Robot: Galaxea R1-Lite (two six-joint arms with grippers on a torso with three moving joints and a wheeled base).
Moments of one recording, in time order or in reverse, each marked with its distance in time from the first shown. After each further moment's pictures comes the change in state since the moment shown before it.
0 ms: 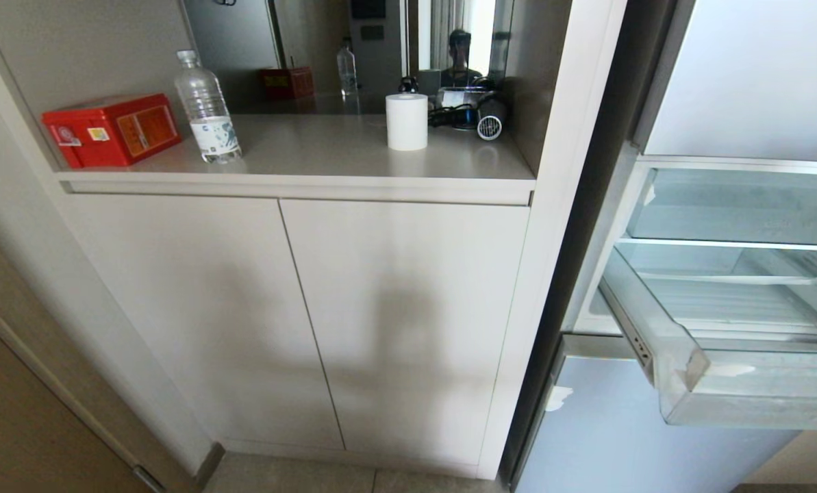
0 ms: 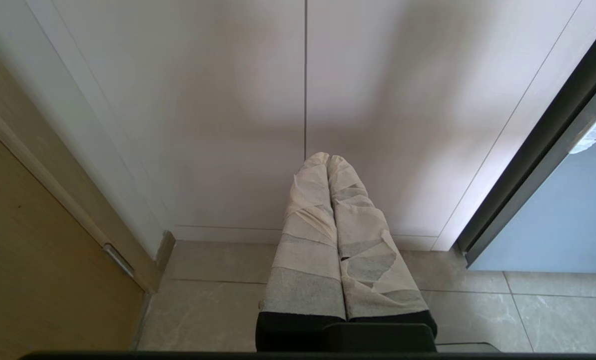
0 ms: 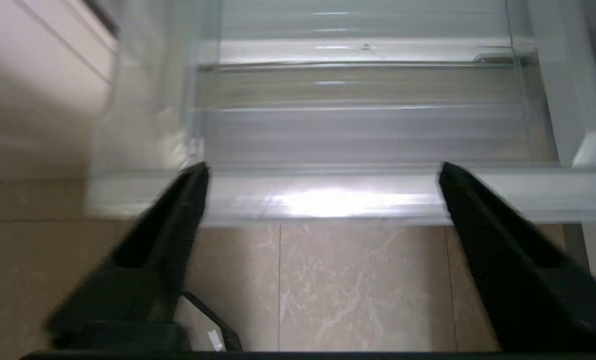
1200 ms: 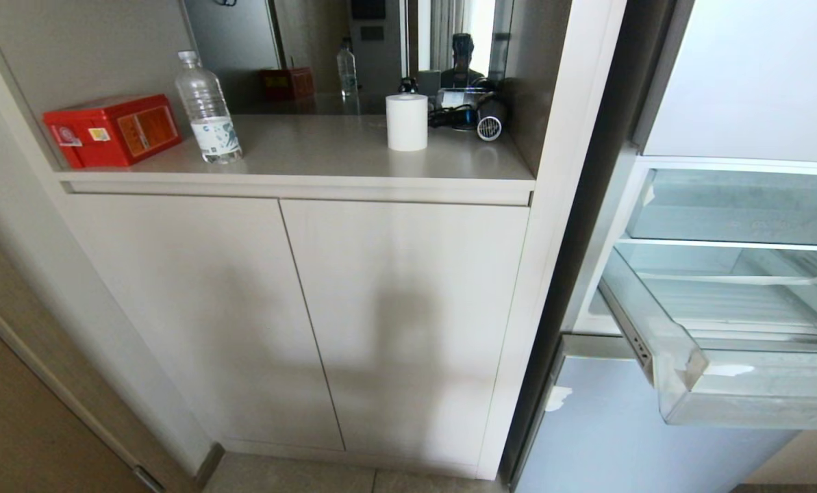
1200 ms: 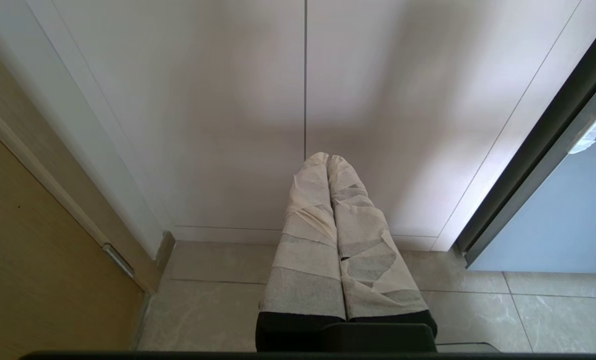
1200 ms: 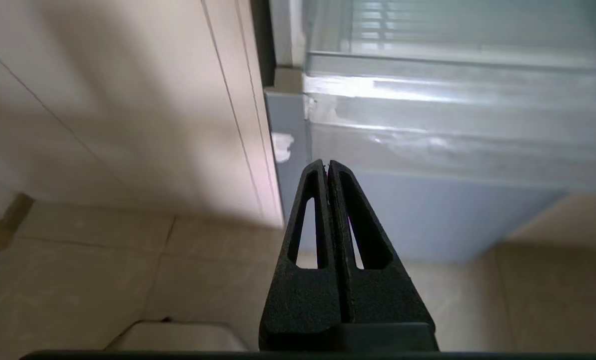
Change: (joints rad) left arm 0.000 0.000 0.000 0.000 0.000 0.000; right arm 0.407 -0.780 0.675 -0.243 -0.200 0.271
